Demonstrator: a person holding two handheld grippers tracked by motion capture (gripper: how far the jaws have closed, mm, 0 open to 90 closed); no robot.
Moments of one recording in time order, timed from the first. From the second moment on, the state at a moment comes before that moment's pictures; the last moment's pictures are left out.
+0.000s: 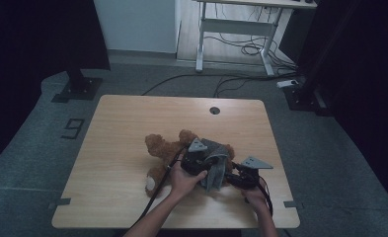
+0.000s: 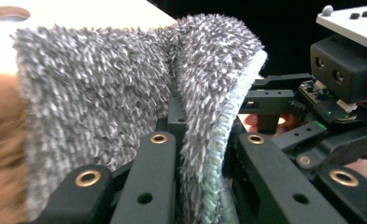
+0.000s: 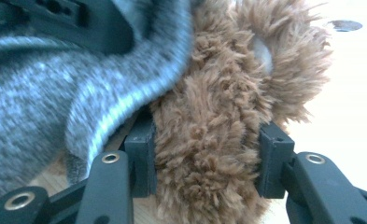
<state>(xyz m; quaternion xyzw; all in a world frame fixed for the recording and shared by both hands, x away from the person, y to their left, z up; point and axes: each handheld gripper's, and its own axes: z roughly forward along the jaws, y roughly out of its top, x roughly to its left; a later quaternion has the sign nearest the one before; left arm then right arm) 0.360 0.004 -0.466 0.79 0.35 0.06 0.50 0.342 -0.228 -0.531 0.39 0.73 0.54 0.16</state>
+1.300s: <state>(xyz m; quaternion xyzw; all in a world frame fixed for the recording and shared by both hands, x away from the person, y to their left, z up) 0.349 0.164 -0.473 0.74 0.45 0.11 0.49 0.343 -0.232 -0.533 0.39 0.73 0.54 0.15</state>
